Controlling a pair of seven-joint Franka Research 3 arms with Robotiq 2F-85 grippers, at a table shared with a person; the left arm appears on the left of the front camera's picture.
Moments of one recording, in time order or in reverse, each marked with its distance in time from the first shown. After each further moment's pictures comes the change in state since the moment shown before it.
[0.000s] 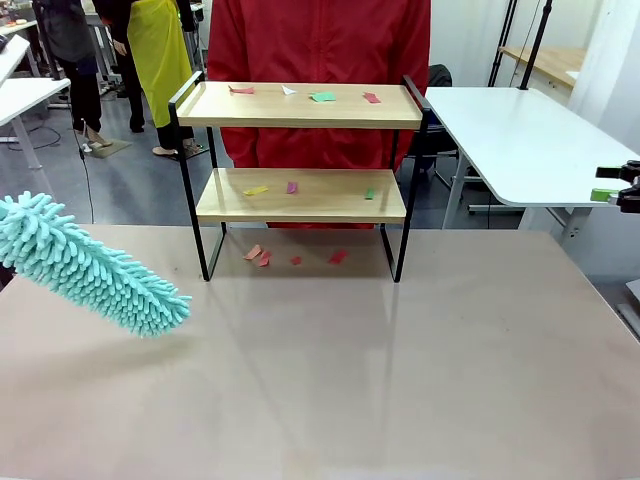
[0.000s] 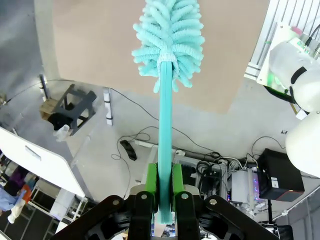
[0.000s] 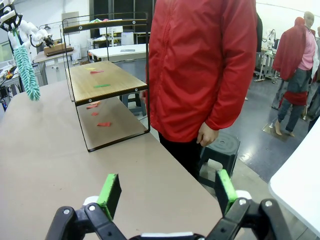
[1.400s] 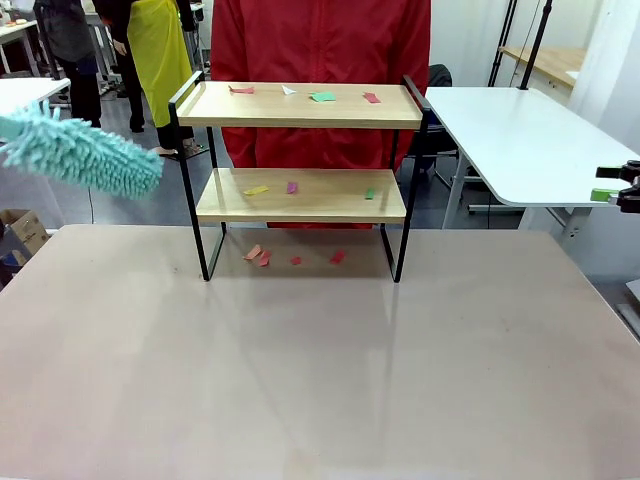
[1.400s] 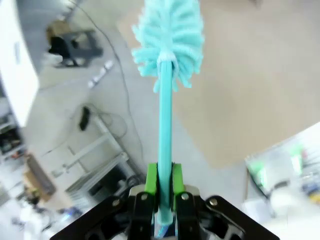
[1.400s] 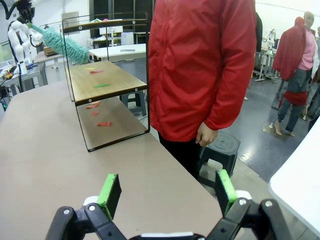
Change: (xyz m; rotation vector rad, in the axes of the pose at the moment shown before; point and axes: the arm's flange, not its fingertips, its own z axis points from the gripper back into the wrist) left arm -0.023 0.074 -0.003 0.038 -0.024 0.731; right arm 0.000 0.000 0.000 0.000 0.000 0.000
